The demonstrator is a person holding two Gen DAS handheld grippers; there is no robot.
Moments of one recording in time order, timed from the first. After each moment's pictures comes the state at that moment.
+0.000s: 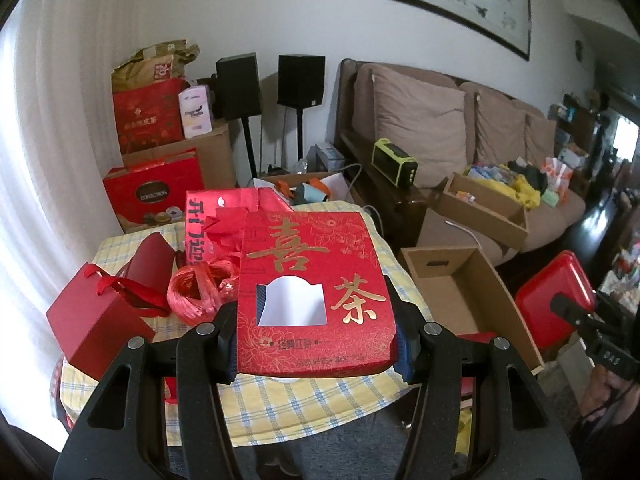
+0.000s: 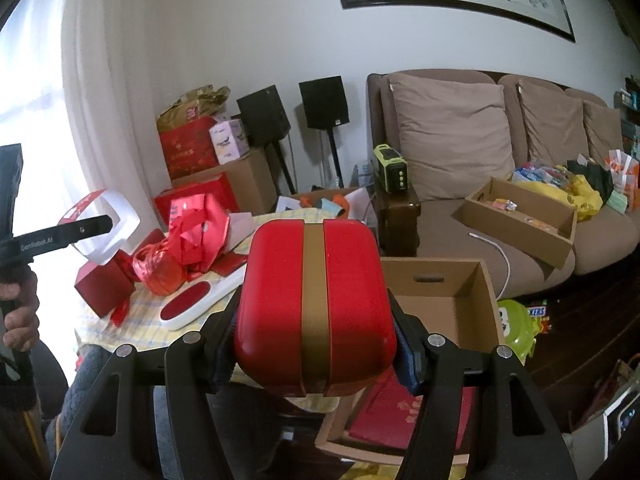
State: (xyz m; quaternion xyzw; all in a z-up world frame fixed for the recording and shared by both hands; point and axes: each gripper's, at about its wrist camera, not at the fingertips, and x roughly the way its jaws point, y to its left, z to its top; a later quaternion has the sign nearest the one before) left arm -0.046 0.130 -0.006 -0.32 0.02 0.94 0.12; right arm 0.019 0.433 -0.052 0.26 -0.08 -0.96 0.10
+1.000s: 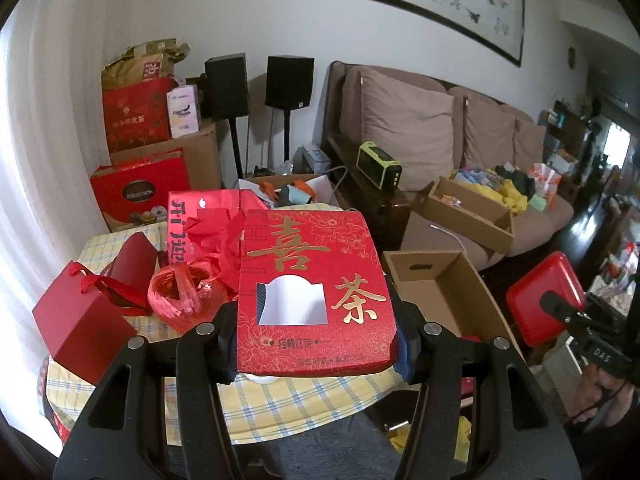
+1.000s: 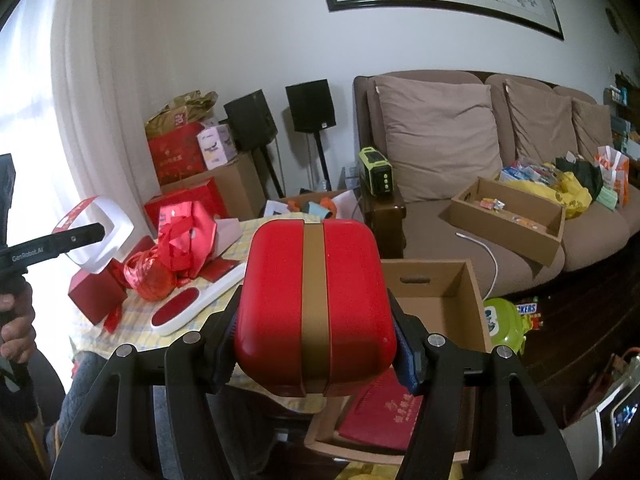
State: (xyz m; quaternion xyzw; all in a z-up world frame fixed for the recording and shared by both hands) left arm -0.043 0.140 0.000 -0.32 0.00 0.94 0.14; right arm 0.022 0.445 -0.045 0.26 -0.08 -0.96 0.08
